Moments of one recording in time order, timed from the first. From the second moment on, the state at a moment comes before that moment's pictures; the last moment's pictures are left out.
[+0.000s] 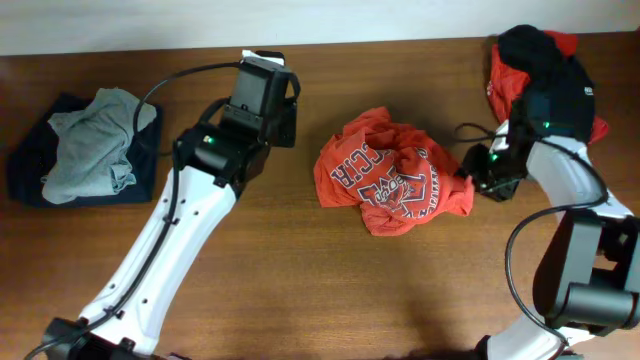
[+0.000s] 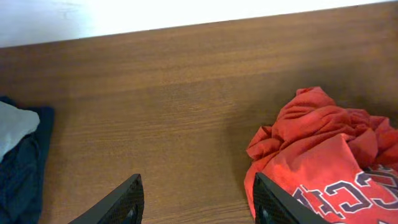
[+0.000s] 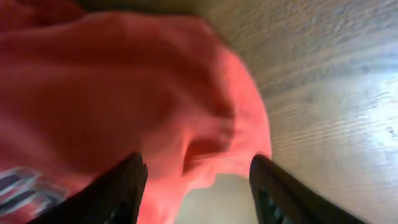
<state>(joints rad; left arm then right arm) -0.45 1.61 1.59 -0.77 -0.26 -0.23 -0.21 1.84 1.26 -0.83 -0.26 0.34</state>
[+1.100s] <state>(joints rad) -0.45 1.61 1.59 -0.75 -0.26 -0.23 -0.23 1.79 1.17 -0.72 -0.35 0.23</state>
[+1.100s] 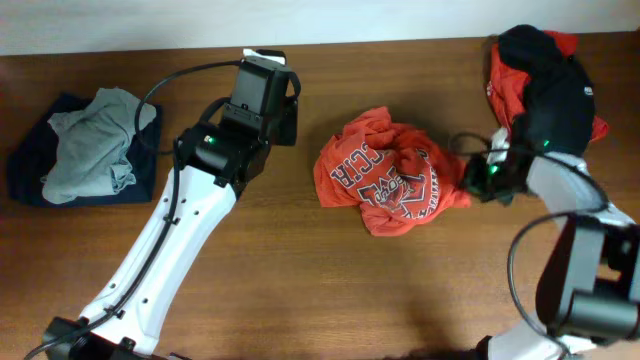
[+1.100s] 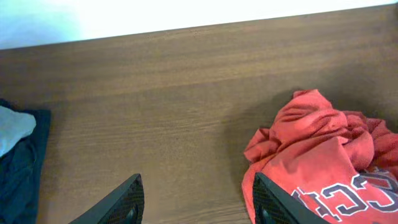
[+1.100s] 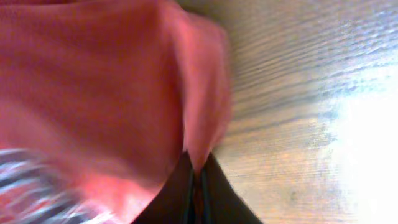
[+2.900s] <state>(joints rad) 0.03 1.61 1.59 -0.63 0.36 -0.15 0.90 1.46 2.66 -1.57 -0.26 -0.61</state>
